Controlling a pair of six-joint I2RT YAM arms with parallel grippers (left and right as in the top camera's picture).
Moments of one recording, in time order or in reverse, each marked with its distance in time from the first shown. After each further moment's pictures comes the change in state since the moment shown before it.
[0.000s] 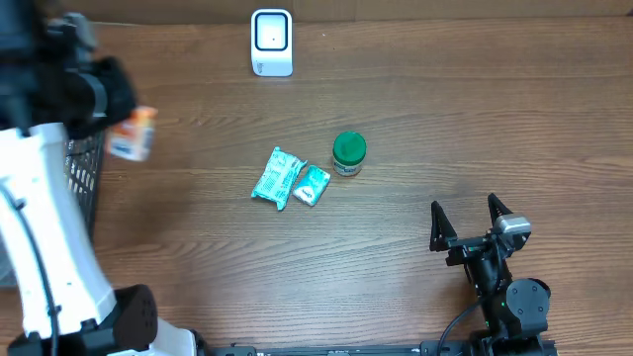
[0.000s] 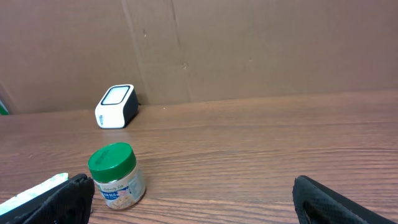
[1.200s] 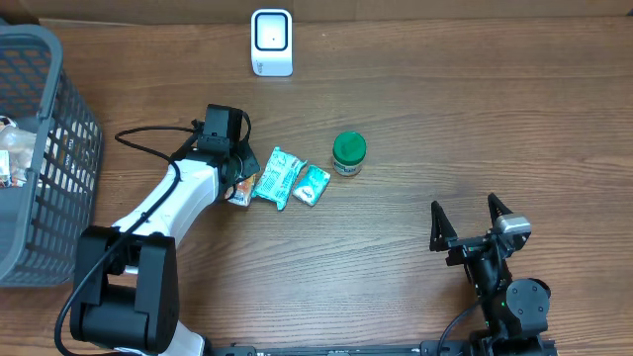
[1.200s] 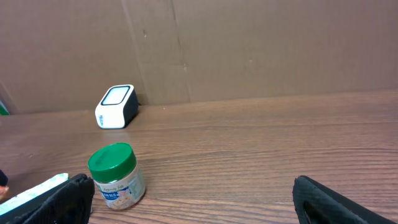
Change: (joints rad) left arm -0.334 0.015 -1.220 1.185 -0.238 -0.346; right arm 0.000 -0.001 0.000 0.000 0.000 0.000
